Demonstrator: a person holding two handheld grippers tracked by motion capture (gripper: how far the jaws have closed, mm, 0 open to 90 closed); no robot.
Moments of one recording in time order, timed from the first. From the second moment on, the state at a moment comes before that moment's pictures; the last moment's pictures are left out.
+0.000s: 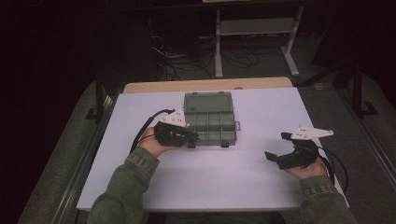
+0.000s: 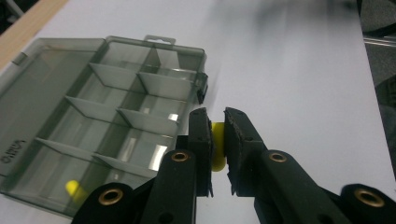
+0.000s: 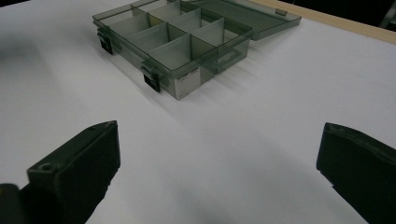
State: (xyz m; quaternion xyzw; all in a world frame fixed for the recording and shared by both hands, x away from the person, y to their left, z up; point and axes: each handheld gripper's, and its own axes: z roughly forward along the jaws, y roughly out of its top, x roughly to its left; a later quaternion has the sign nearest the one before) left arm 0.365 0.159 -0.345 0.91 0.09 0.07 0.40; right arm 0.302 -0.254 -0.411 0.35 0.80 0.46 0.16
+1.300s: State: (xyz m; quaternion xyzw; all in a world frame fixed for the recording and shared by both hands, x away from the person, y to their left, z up) left arm 0.460 0.168 -0.365 0.89 0.21 0.09 0.39; right arm 0.300 -0.255 -0.409 0.36 0.79 0.47 0.16
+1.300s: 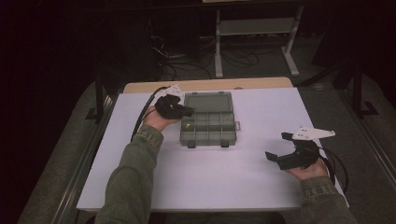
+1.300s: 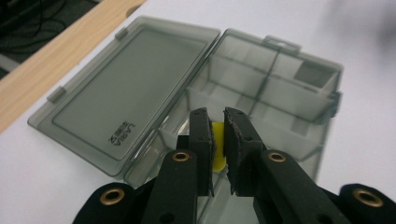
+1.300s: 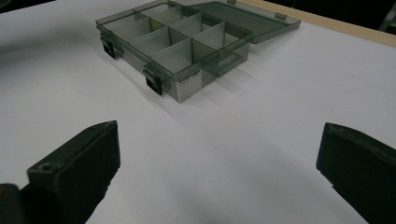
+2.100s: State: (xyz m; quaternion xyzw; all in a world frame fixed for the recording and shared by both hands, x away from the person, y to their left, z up) left arm 0.485 0.172 -0.406 0.90 0.25 0.04 0.35; right arm 0.299 -0.256 -0.410 0.35 0.79 0.47 0.16
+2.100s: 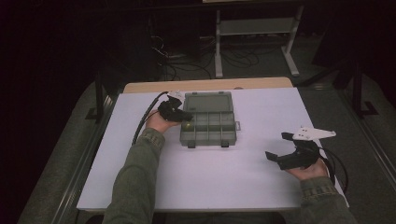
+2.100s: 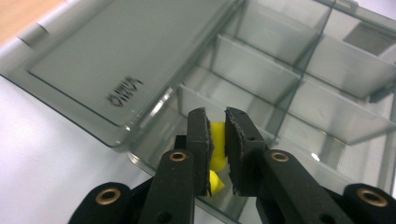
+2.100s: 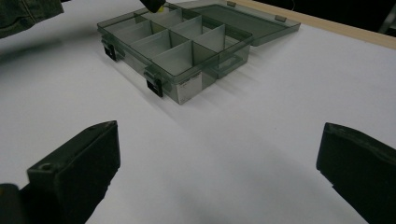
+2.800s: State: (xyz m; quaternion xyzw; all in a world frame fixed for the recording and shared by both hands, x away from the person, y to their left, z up) left arm 0.458 0.180 -0.380 0.88 0.24 0.04 0.41; right arm 0.300 -0.254 -0.411 0.36 0.79 0.47 0.16
